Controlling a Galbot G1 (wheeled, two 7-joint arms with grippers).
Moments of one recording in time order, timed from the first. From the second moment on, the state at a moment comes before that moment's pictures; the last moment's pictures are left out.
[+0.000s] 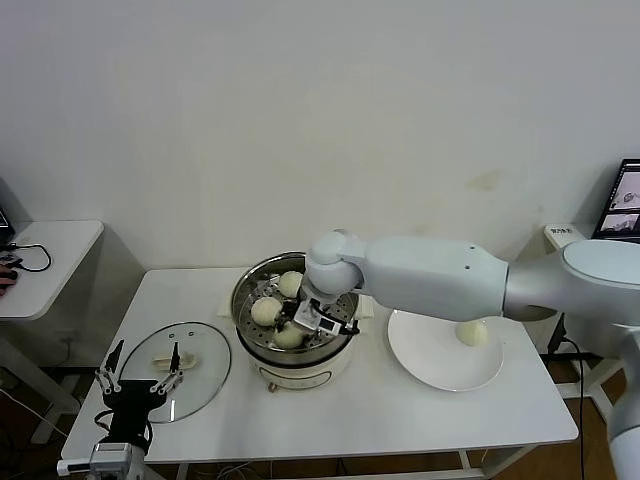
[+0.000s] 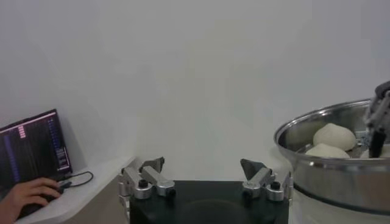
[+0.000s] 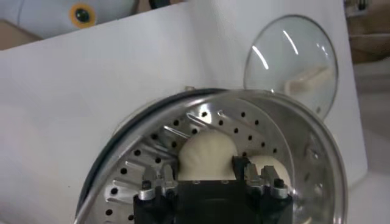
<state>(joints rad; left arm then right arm) 1.70 -1.37 -0.69 -2.23 0.06 0.12 -0.12 0.42 1.23 -1.26 1.43 -0.12 0.15 -0.96</state>
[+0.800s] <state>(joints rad) 1.69 -1.36 -0.70 -2.24 0.05 0.13 -0.12 0.51 1.12 -1.15 1.42 -0.03 0.14 -0.95</state>
